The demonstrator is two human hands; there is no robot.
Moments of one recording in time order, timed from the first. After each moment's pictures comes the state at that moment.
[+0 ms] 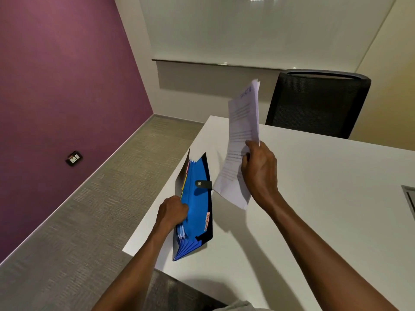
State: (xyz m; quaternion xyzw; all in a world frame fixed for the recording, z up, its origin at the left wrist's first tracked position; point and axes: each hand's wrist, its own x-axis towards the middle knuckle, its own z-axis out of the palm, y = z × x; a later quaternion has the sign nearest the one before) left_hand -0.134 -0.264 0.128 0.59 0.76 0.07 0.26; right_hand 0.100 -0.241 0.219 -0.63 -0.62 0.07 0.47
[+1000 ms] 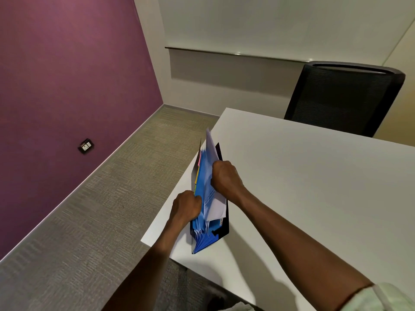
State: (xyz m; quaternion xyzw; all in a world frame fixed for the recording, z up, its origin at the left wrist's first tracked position) left_hand -0.167 -0.265 0.123 0.56 0.76 0.12 0.31; right_hand -0.036 -0.213 0.173 -0.63 -0.75 0.19 0.09
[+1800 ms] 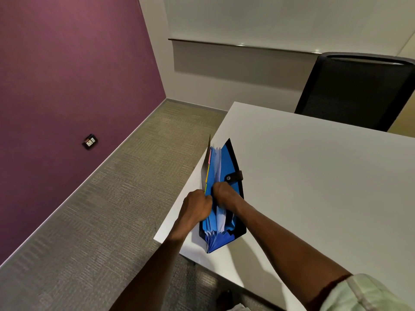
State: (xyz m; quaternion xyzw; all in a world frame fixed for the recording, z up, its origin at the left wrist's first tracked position) left_hand -0.193 -0.264 0.121 0.60 0.73 0.10 0.31; right_hand -0.087 -0.202 0.098 -0.45 -0.85 0.04 -0.26
